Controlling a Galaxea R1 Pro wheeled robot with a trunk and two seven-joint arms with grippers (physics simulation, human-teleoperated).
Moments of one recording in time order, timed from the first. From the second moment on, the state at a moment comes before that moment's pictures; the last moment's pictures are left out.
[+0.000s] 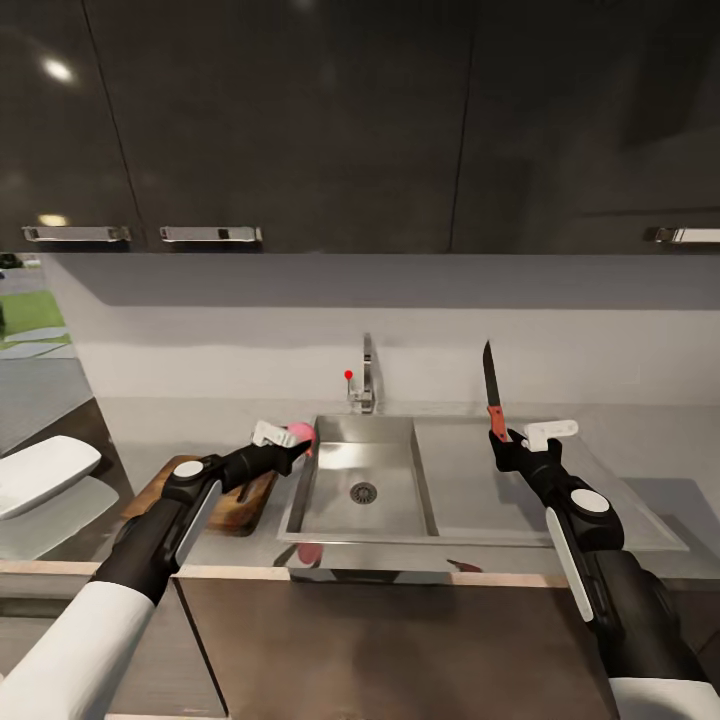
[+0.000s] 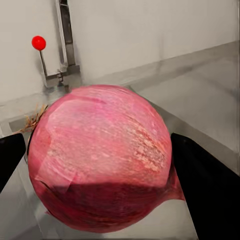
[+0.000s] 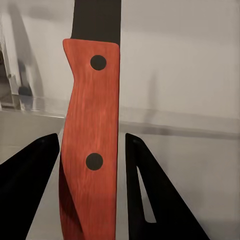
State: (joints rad) left arm -0.71 0.12 -0.17 -1.06 0.10 0.28 -0.59; right arm -0.49 -0.10 -0.05 -1.48 0.05 0.43 0.10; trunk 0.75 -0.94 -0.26
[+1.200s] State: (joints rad) left arm -0.71 0.18 -0.17 -1.06 0.10 0.29 -0.61; right arm -0.49 -0.10 -0.05 -1.48 0.05 0.43 0.10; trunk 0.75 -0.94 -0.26
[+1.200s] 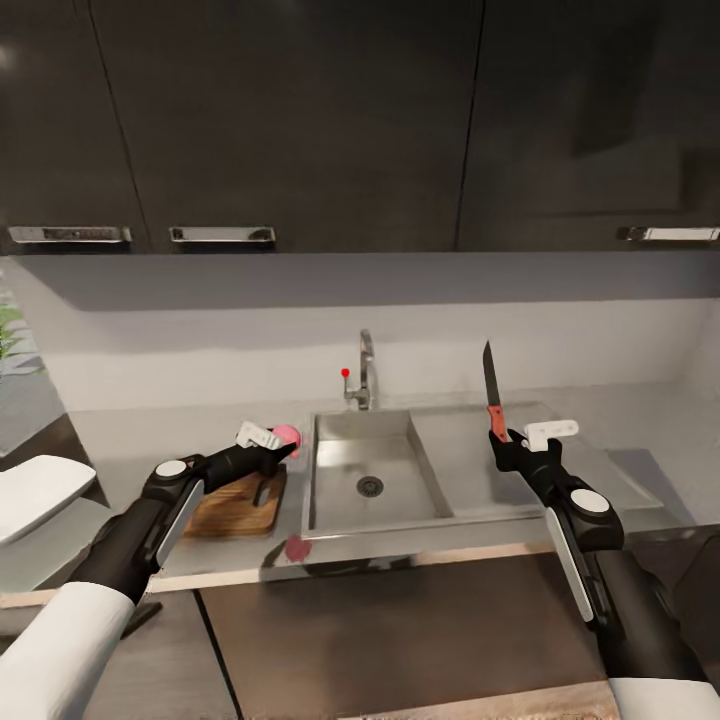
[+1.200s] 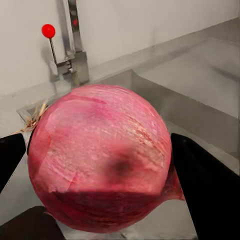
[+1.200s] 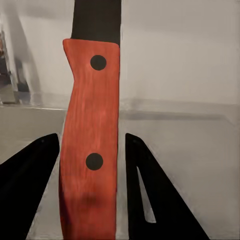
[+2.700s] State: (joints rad) left arm -0.71 0.15 -0.16 -1.06 0.10 0.32 -0.60; right arm -0.49 -0.10 -0.08 -1.48 0.05 0.43 0.10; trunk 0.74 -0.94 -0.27
